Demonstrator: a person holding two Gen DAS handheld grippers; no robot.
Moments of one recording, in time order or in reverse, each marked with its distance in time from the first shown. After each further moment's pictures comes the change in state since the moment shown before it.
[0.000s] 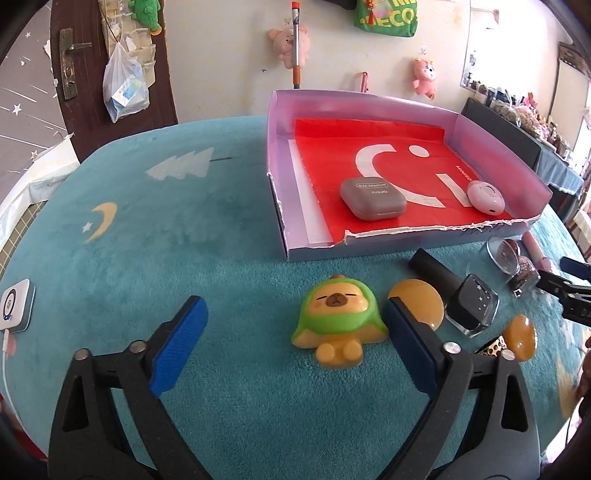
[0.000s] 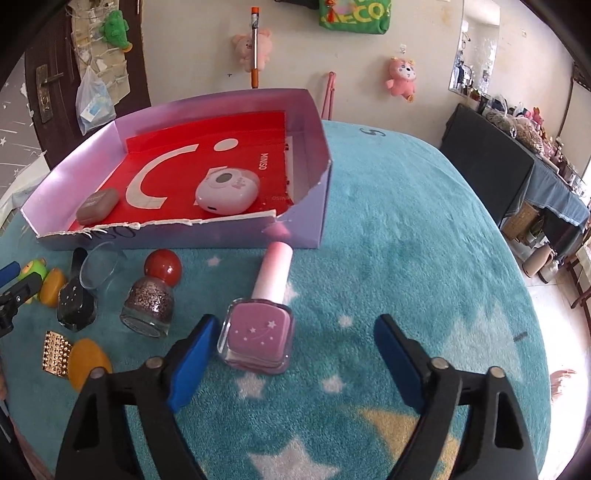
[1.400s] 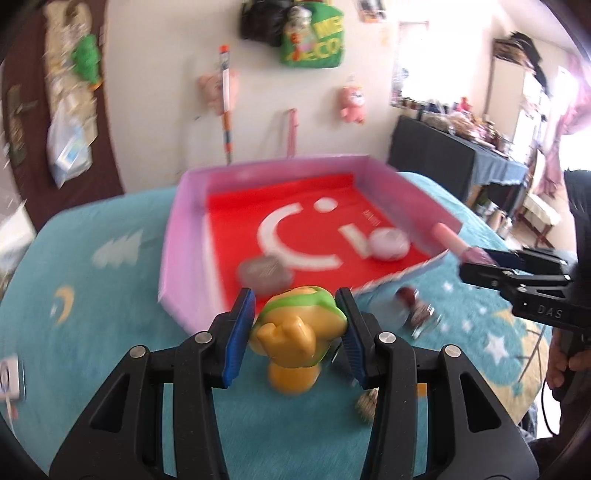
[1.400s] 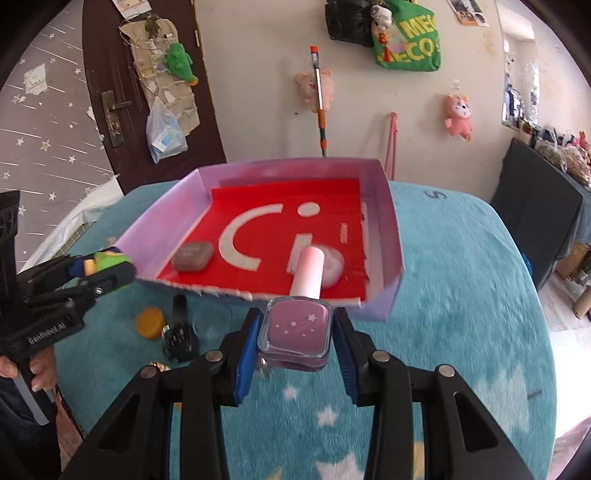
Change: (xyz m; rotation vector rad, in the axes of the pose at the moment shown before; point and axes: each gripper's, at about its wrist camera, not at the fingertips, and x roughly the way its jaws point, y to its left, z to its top) left arm -0.046 -0.058 0.045 0.167 -0.145 -0.204; right arm -0.055 0.015 0.044 -0.082 -0.147 0.277
